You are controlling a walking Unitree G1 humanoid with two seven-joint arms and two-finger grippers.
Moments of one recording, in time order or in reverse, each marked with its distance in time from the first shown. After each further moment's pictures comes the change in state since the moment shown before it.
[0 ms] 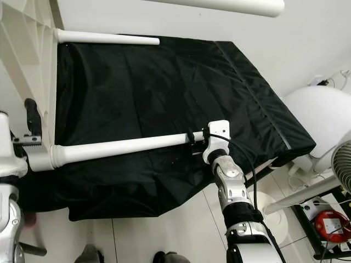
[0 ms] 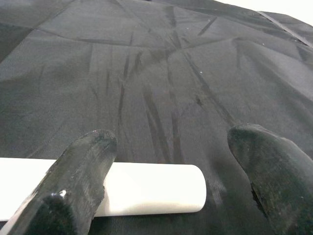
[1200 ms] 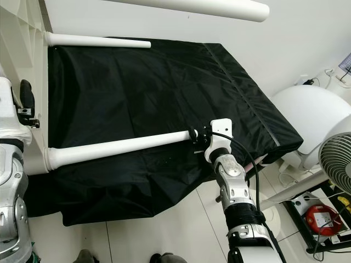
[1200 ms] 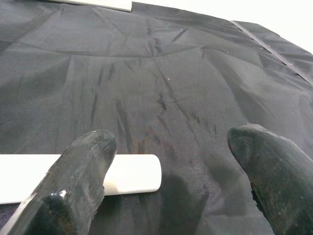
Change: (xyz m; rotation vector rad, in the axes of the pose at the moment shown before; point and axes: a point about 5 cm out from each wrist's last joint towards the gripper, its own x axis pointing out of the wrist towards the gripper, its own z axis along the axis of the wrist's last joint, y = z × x) left arm 0.055 -0.004 -0.009 -0.044 0.129 0.038; right arm -0.005 -0.007 0.006 0.000 -0.009 -0.027
